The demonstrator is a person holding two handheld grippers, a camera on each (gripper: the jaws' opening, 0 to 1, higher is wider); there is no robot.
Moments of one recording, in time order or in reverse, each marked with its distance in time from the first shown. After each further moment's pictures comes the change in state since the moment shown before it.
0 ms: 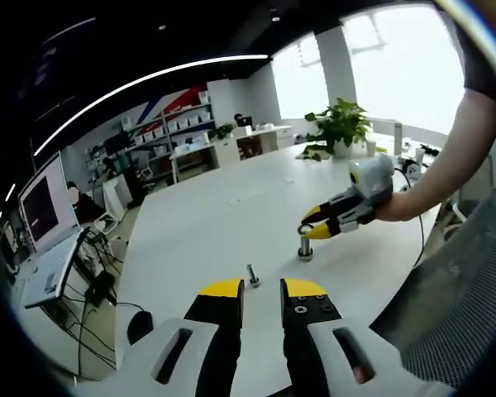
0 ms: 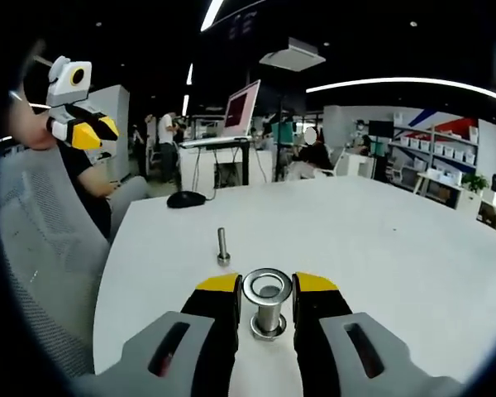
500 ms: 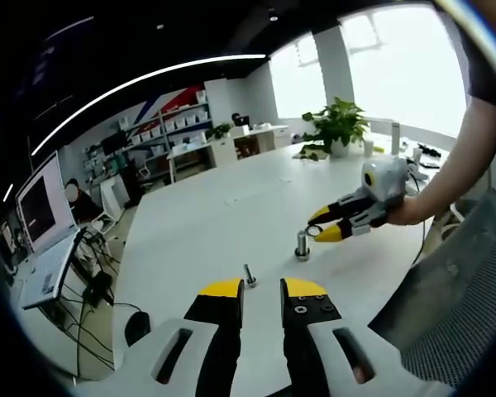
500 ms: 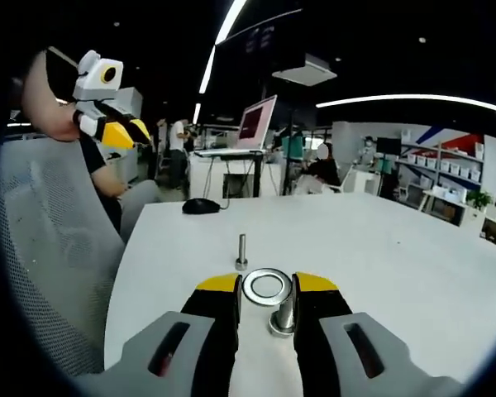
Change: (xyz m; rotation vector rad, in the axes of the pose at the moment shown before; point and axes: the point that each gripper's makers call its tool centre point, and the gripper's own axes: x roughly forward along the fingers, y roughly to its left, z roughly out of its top) left arm 0.001 -0.003 0.000 0.002 0.004 -0.015; right arm -0.019 0.016 0.013 -0.058 -0.080 0.017
